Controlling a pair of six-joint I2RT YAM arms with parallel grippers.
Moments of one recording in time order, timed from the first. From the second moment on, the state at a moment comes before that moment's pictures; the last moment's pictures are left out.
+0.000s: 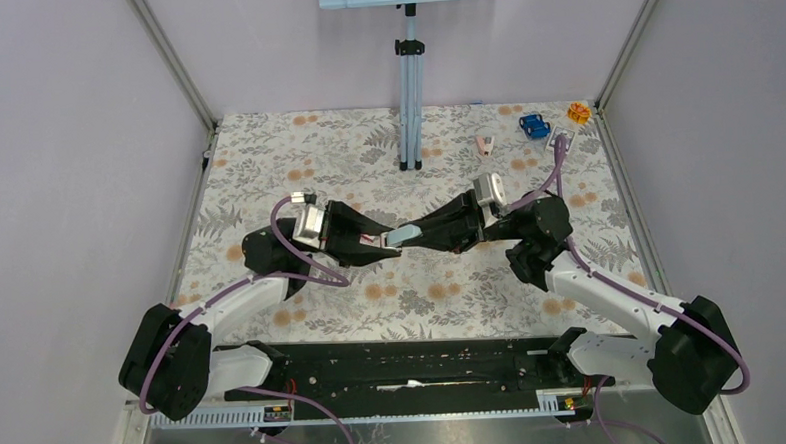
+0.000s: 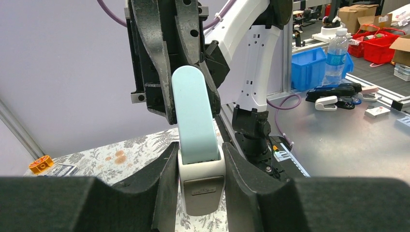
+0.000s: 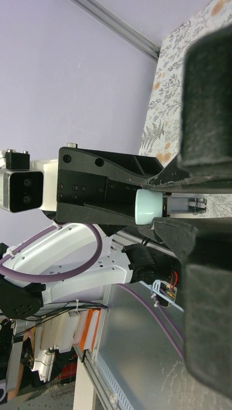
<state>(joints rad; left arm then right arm) -0.52 1.21 0.58 1.50 1.18 -0.61 0.68 1.14 0.71 1.00 -0.97 0.30</state>
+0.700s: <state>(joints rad) -0.47 1.20 0.53 1.44 1.04 -0.56 0.68 0.99 0.75 0.53 -0.75 0.05</state>
